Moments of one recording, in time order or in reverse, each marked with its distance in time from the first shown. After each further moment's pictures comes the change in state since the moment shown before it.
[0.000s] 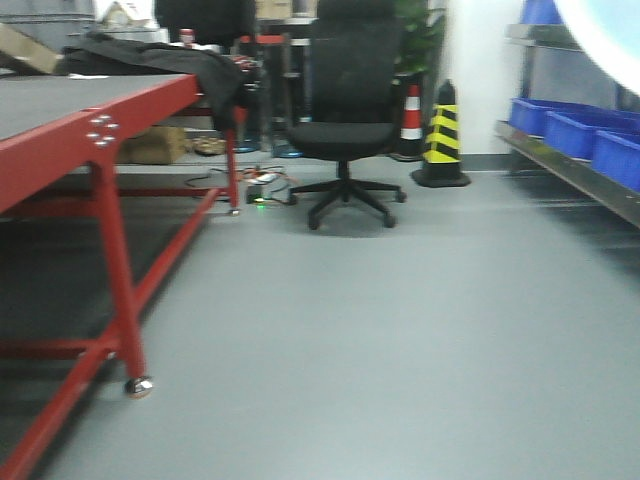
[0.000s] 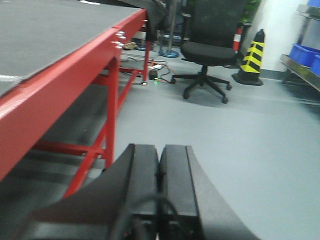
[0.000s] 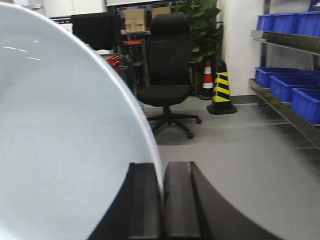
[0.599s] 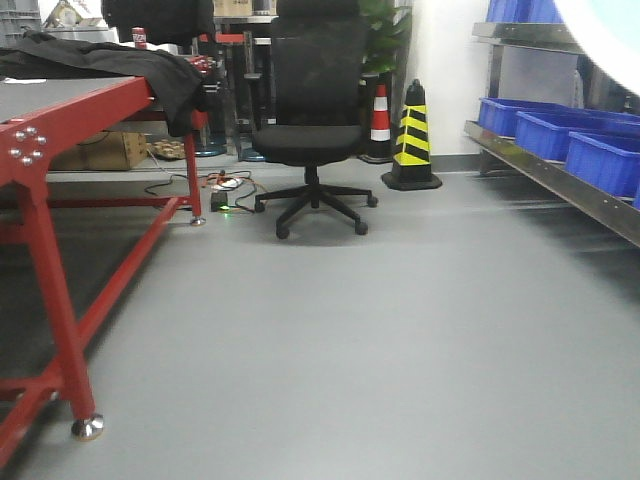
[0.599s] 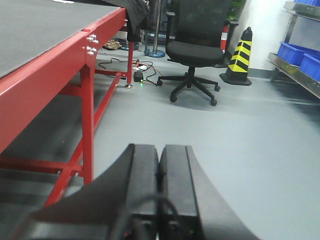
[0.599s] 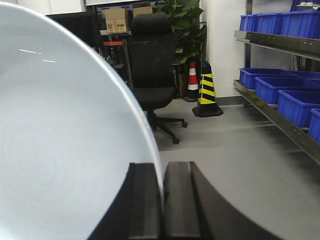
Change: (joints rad) left arm 0.000 0.000 0.000 0.000 0.000 0.000; right arm 0.000 0.000 0.000 0.000 0.000 0.000
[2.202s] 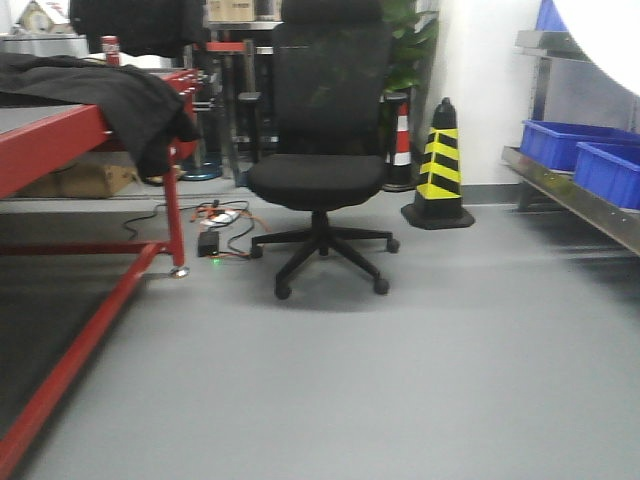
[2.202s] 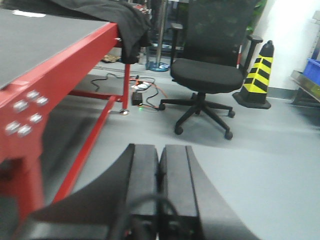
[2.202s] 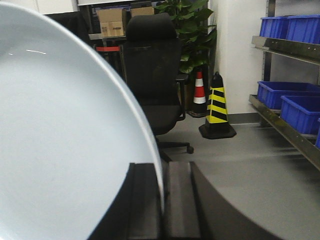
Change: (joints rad) left arm 0.000 0.000 0.000 0.000 0.000 0.000; right arm 0.000 0.000 0.000 0.000 0.002 0.000
